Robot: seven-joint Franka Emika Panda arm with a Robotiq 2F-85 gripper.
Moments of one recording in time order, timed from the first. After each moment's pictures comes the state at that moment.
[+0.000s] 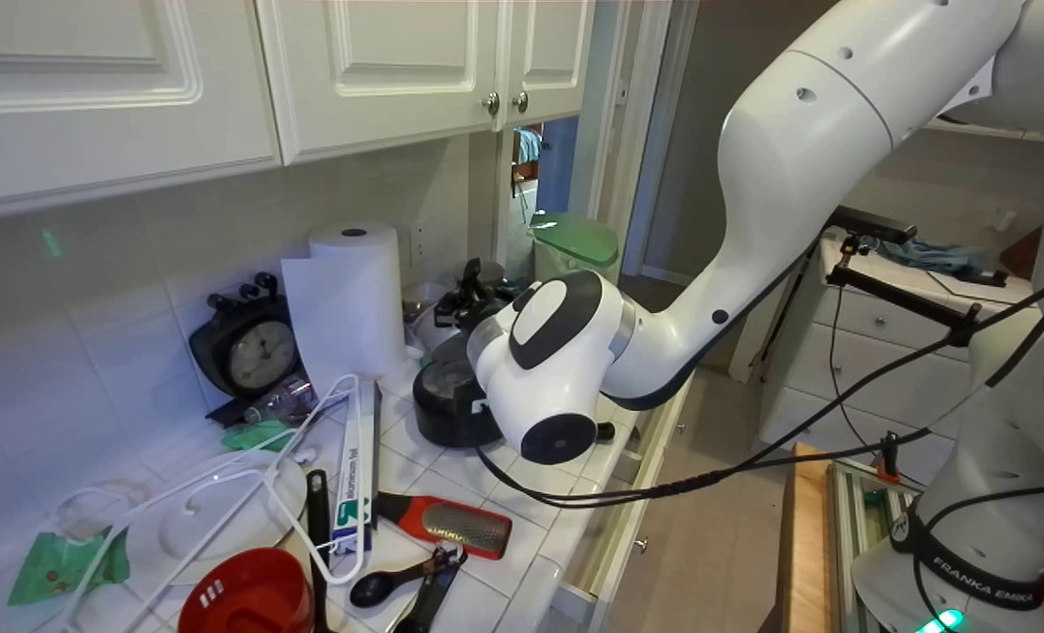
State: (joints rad) arm 0.20 0.32 0.21 -2.17 -1.95 1.82 2.50
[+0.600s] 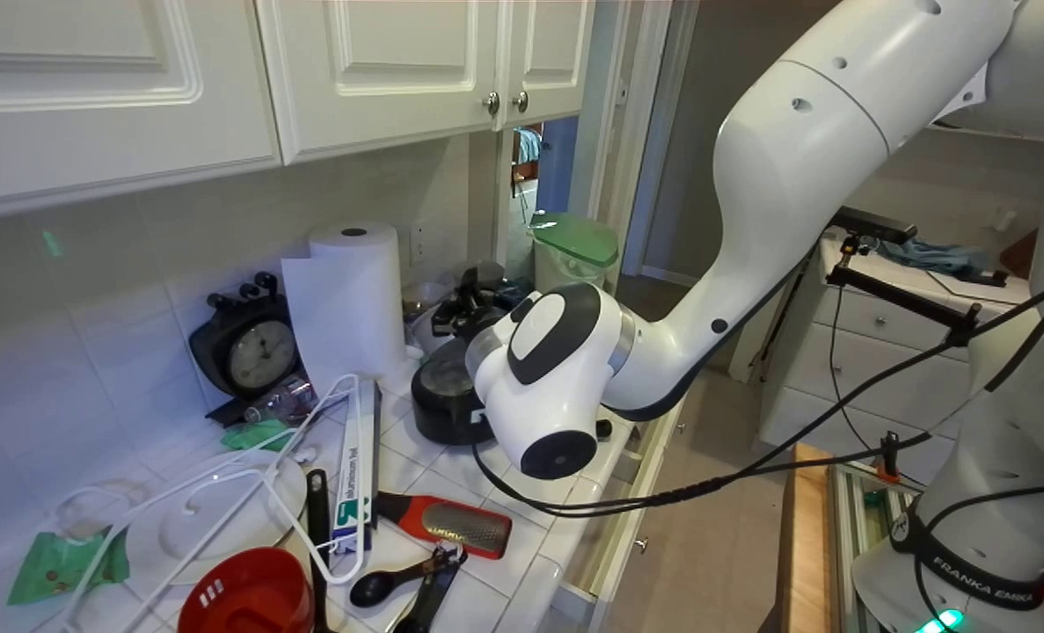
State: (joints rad) arm 0.21 0.33 0.22 -2.17 -1.95 1.79 2.50
